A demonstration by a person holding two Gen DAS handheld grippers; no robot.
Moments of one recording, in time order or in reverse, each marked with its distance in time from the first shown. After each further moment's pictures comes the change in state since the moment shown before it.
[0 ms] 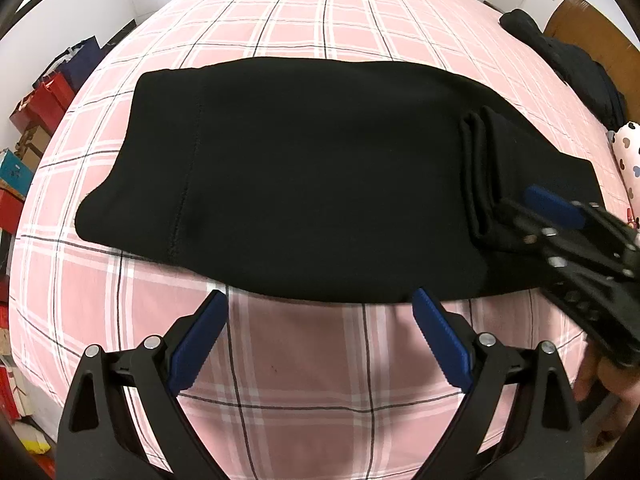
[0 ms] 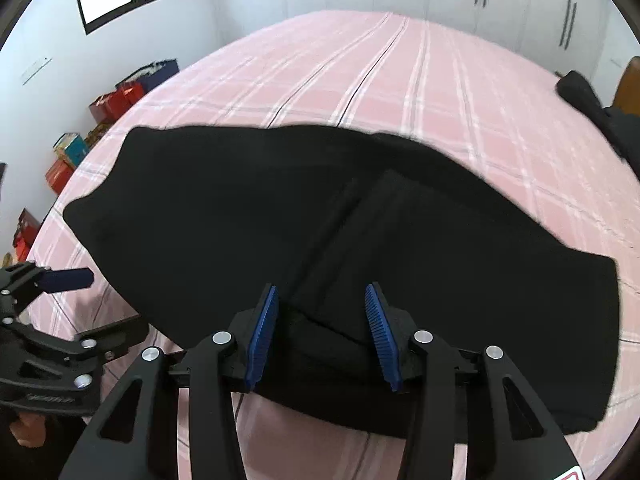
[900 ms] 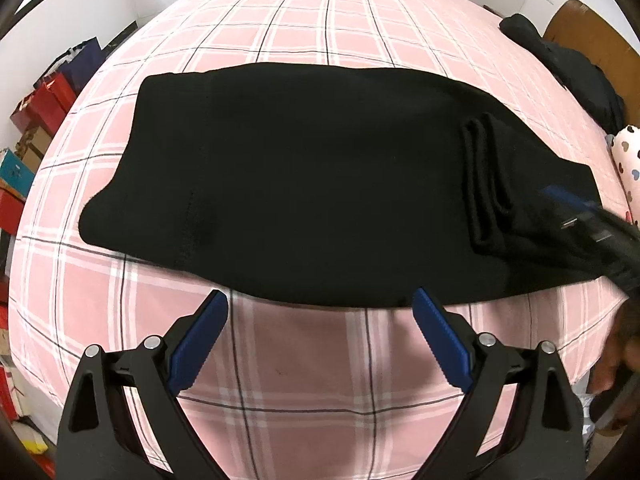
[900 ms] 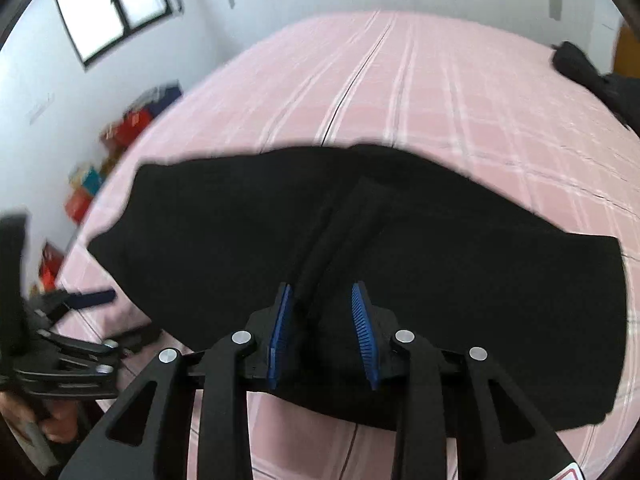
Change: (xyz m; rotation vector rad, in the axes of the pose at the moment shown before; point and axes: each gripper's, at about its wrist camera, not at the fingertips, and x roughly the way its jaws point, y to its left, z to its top) left arm -0.004 0.004 -0.002 -0.009 -0.014 -0.009; right arm -0.024 -0.032 0.006 0.080 -0.004 0.080
